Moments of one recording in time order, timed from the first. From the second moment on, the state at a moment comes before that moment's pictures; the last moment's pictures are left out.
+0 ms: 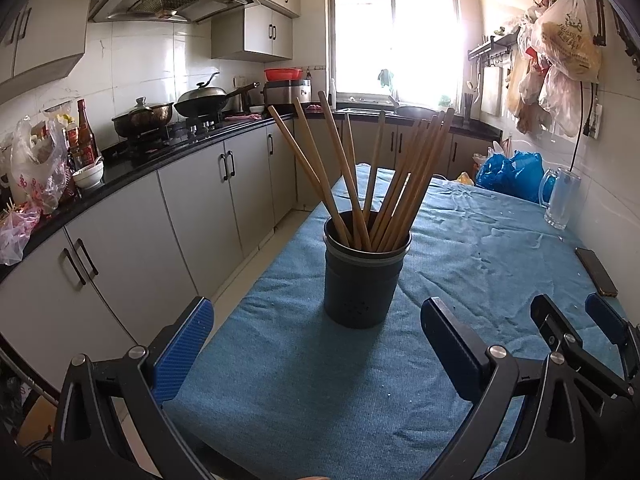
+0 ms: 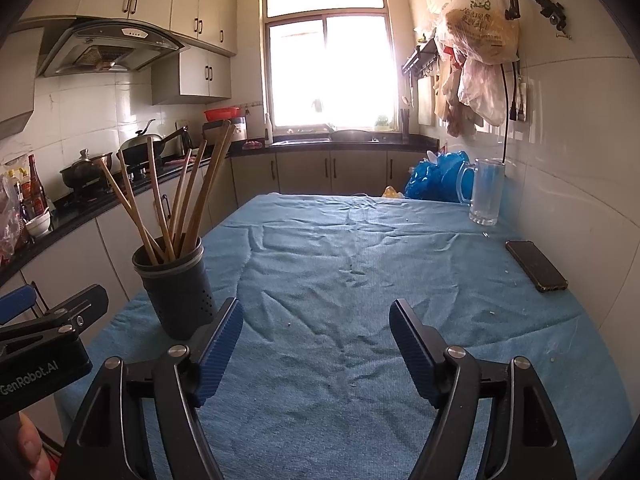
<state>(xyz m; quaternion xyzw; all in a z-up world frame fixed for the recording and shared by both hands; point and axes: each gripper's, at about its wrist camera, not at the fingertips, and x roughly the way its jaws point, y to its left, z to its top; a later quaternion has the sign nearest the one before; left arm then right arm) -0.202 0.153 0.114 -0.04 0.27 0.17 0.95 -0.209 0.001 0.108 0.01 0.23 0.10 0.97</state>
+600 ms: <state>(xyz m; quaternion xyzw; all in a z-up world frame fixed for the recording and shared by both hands) -0.201 0.154 0.110 -0.05 0.28 0.17 0.94 -0.212 0.007 0.107 -0.01 0.22 0.10 0.97</state>
